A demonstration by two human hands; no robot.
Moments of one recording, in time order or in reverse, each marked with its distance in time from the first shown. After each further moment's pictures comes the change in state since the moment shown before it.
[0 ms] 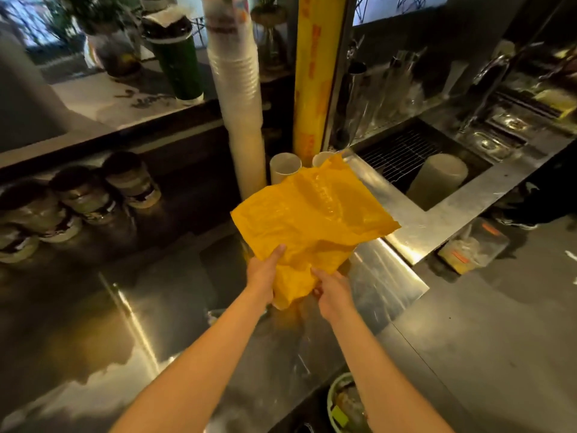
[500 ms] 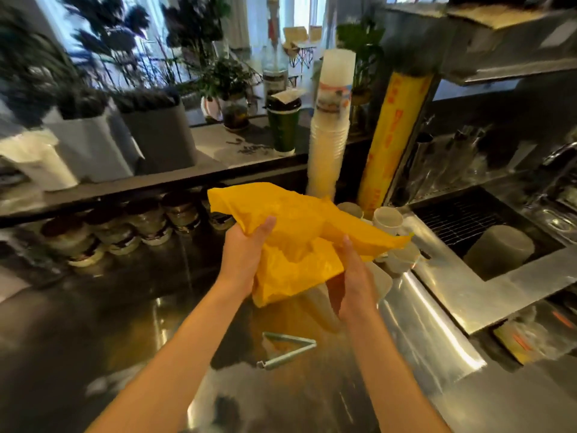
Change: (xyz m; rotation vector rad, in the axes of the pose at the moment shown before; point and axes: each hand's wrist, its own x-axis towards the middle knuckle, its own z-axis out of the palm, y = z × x) left_hand -0.119 0.170 -0.113 -0.047 -0.034 0.566; right_hand -0.132 -0.073 0.135 0.130 -0.291 -0.219
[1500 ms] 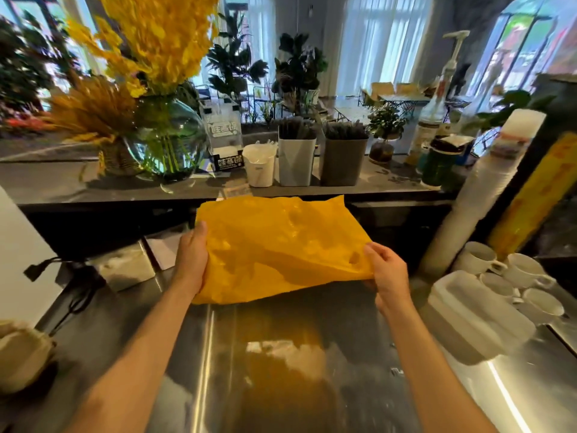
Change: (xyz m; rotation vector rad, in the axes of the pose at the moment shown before) left_hand -0.074 0.085 -0.434 0.210 0.494 0.071; right_hand -0.111 0.155 0.194 -0.506 -0.182 -0.222
